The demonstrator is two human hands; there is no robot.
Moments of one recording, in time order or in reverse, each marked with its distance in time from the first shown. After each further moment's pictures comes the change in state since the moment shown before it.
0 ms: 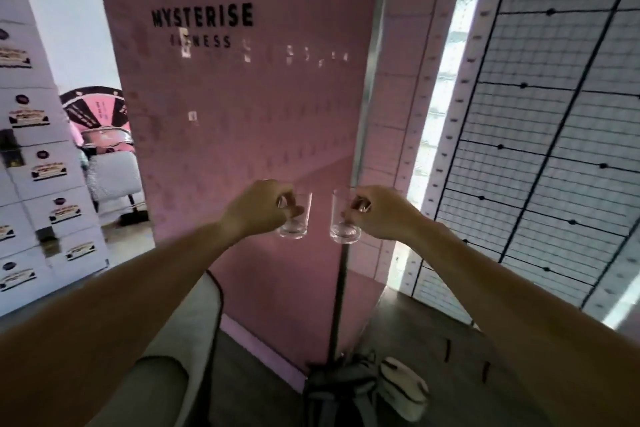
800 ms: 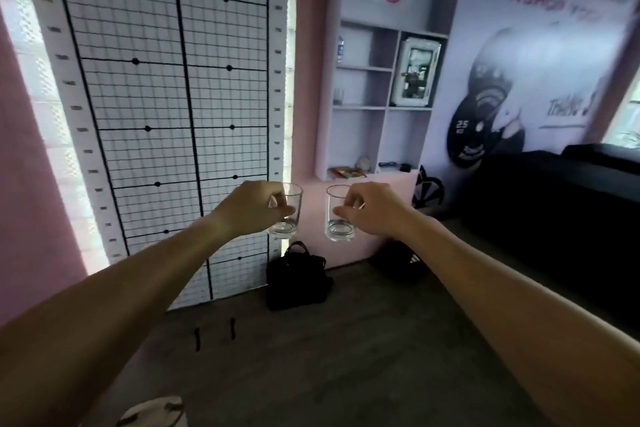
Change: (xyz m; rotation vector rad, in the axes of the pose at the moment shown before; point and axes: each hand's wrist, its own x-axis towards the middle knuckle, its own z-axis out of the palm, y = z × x) left_hand 0.078 0.545 0.279 -0.420 -0.419 0.802; right_hand -0.429 0.282 -0.295 -0.338 0.448 0.832
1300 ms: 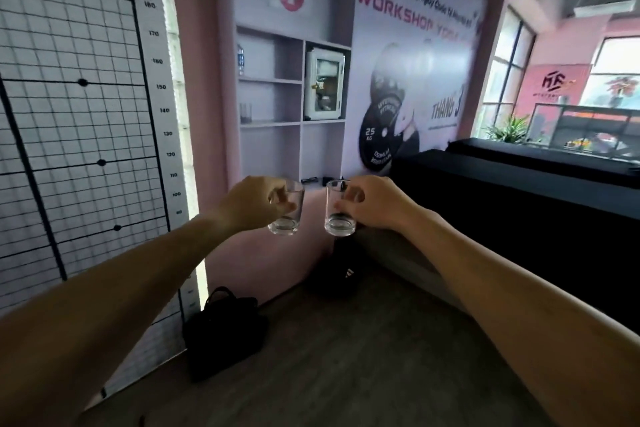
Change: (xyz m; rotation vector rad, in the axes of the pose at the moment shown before) left_hand 0.275 0.002 0.082 -0.056 -0.089 0.314; right_hand 0.130 0.137 -0.062 -0.142 0.210 0.296
